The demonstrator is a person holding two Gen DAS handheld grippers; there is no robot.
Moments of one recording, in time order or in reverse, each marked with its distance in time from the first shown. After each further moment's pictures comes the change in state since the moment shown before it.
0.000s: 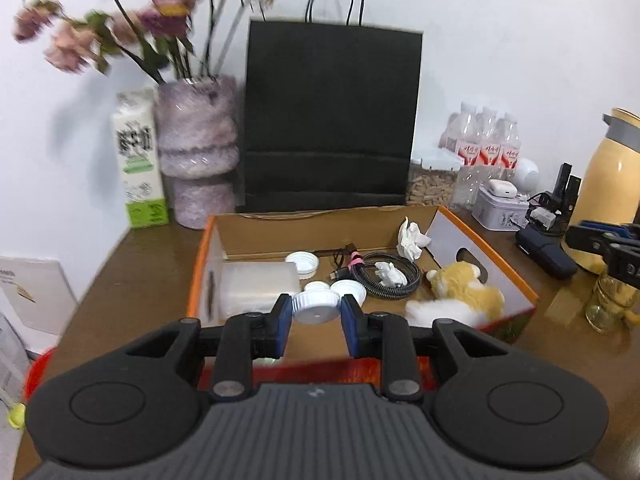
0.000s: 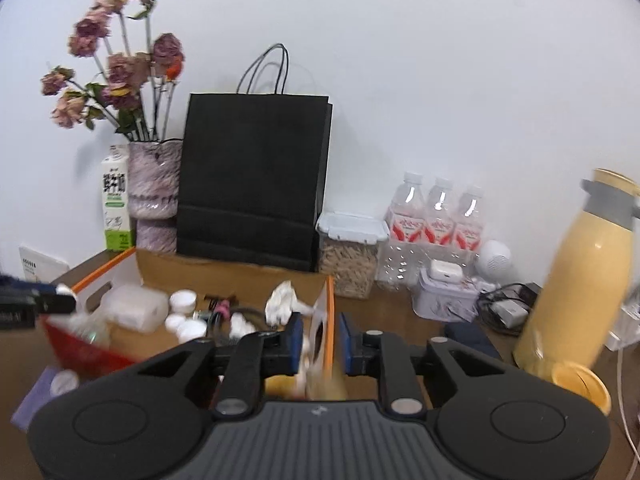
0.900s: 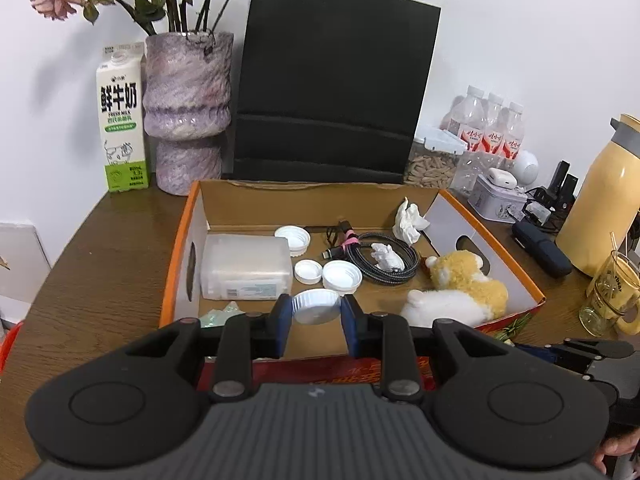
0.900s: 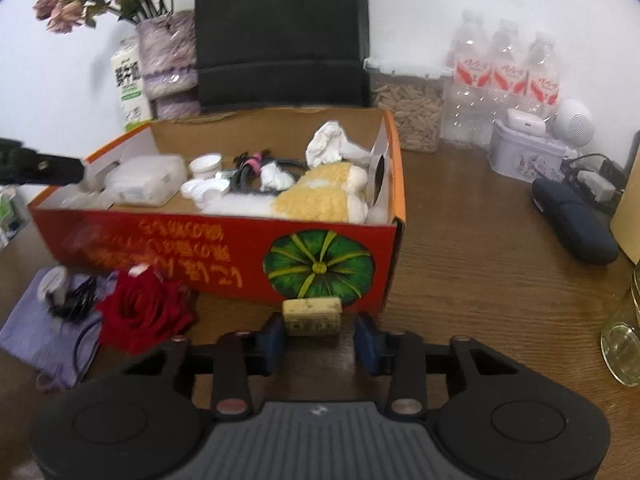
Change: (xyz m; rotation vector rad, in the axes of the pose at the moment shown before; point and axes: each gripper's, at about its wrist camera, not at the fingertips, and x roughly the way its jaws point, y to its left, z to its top) left arm 0.018 0.017 -0.011 -0.049 0.058 -0.048; right arm 0.076 0.007 -0.095 0.066 0.301 0.175
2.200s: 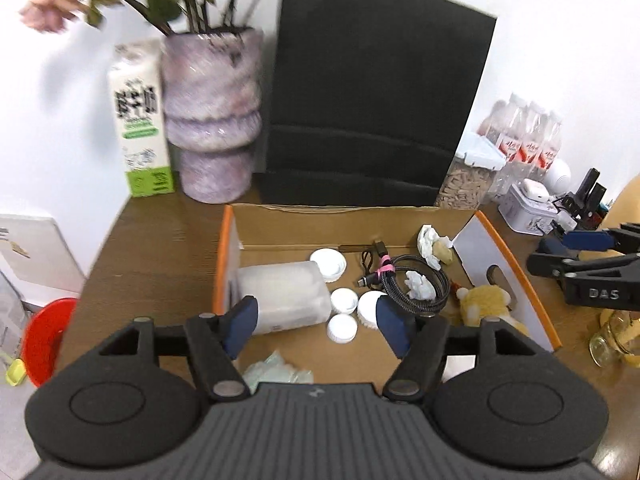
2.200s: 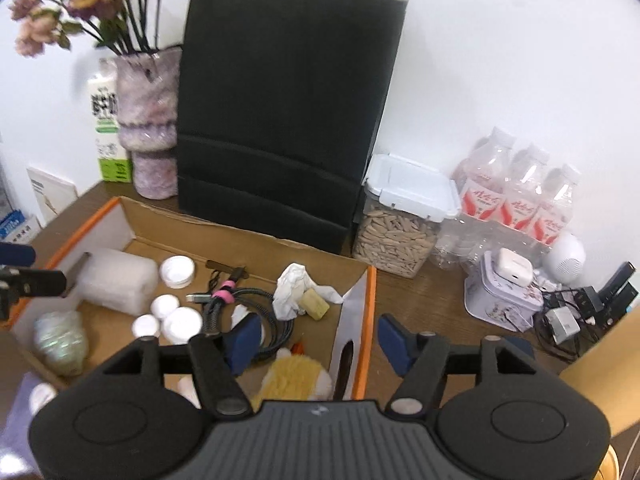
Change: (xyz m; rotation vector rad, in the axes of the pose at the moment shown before) left arm 0.004 0.022 0.071 -0.044 0.136 0.063; right arm -0.007 0.014 0.173 -0.163 0.052 -0.102
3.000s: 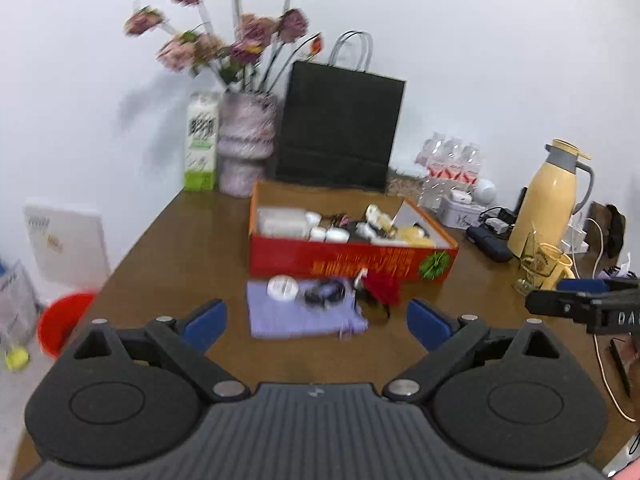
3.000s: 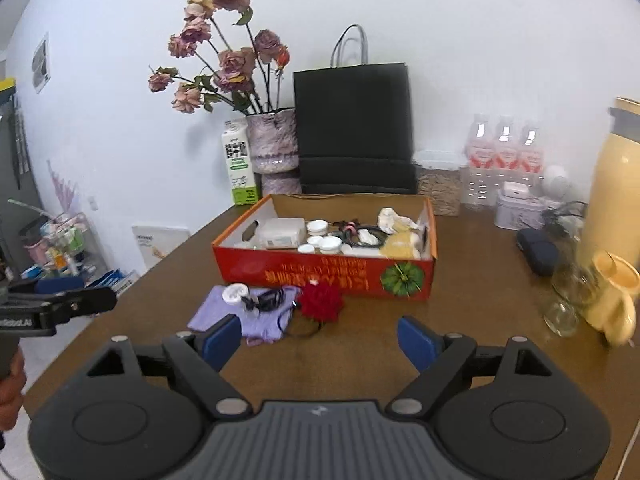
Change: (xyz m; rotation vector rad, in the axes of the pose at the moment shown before) left arm -0.201 -0.016 -0.229 -0.045 -0.282 -0.021; right arm -0.229 0.060 -0.224 0.163 -0.231 0.208
